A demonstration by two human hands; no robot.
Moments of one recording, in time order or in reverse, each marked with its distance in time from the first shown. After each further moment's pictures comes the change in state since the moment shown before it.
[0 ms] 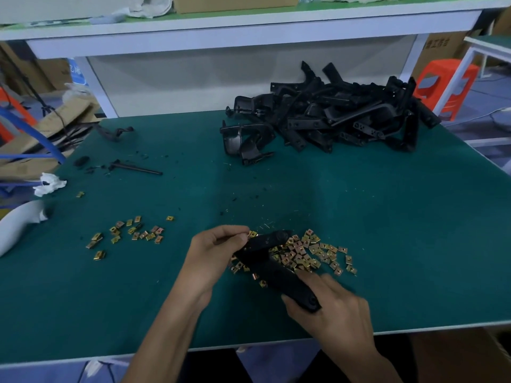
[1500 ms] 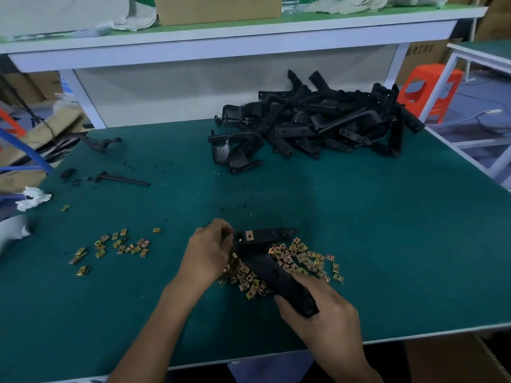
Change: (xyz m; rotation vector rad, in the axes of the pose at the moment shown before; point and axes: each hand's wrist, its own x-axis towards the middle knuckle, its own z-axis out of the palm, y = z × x) left_hand 0.053 -0.012 0.009 0.807 0.000 0.283; right_hand 0.000 -0.002 -0.009 0.198 0.003 0.162
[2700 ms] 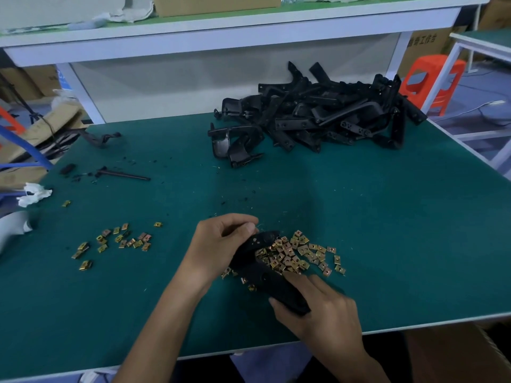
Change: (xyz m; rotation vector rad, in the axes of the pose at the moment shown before) left_hand -0.031 0.041 -0.019 -0.692 -0.089 -0.063; right_hand 0.002 0.002 0.006 -0.153 0.006 -0.198
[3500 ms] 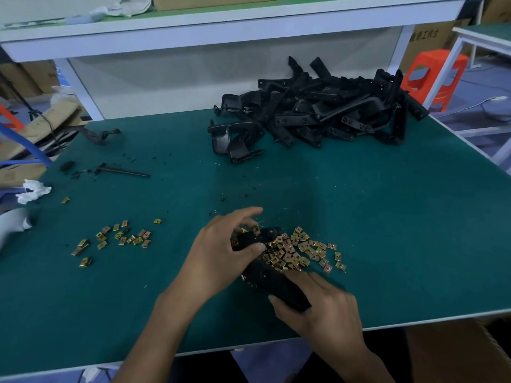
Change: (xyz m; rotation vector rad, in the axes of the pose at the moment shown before) left_hand -0.012 -0.002 -0.005 0.587 -0.045 0.268; right_hand 0.001 -0.001 -0.002 0.029 -0.028 0.022
